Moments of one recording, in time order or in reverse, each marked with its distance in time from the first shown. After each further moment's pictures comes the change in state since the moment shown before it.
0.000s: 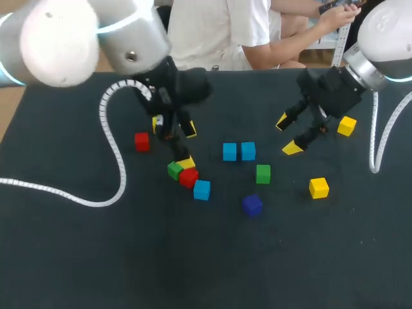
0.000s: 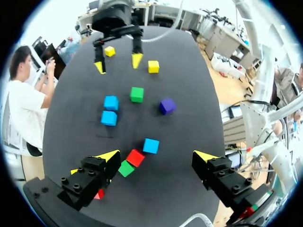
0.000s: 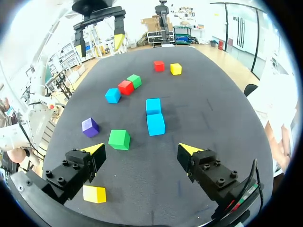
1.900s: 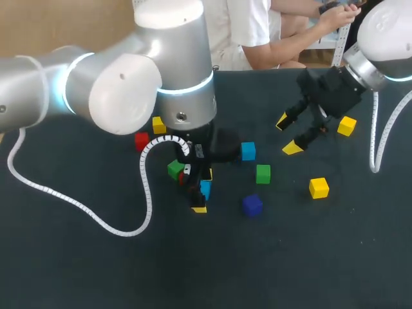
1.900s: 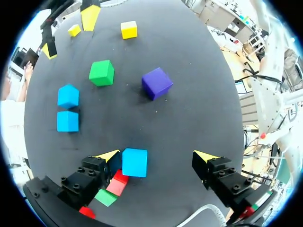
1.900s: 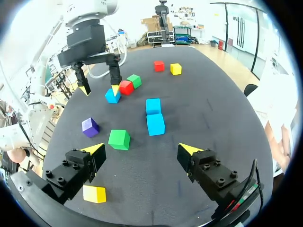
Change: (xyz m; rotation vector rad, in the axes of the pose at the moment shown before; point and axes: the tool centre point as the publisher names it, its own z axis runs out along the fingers) left arm 0.012 -0.009 0.106 0.029 0.190 0.096; right arm 0.000 0.000 0.000 0.000 0.000 0.000
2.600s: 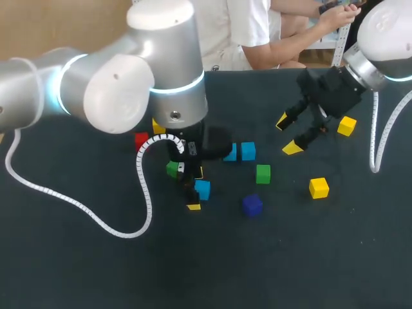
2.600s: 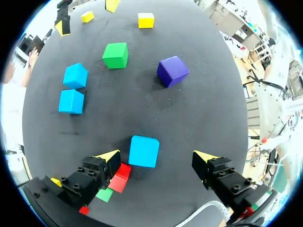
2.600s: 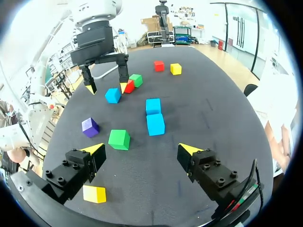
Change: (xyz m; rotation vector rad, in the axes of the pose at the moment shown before) left arm 0.014 0.010 0.003 -0.004 -0.010 -0.090; right arm 0.000 0.000 0.000 0.000 0.000 0.000
